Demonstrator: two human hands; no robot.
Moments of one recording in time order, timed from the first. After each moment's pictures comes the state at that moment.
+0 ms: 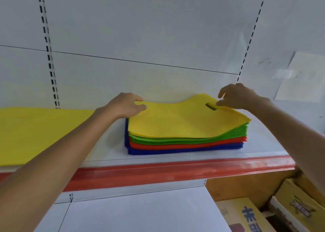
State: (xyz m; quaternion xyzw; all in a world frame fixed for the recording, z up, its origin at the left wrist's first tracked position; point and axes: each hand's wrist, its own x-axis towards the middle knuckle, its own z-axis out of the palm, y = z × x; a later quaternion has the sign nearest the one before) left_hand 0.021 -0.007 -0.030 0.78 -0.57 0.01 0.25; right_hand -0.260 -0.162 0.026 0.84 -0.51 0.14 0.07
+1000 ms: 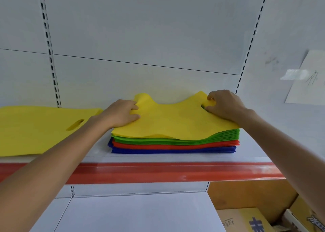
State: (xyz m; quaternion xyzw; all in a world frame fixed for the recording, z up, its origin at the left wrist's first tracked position) left_hand -0.016 -0.014 -0.044 0.80 -0.57 0.05 0.17; right_hand -0.270 -0.184 -0.002 0.88 -0.41 0.21 0.12
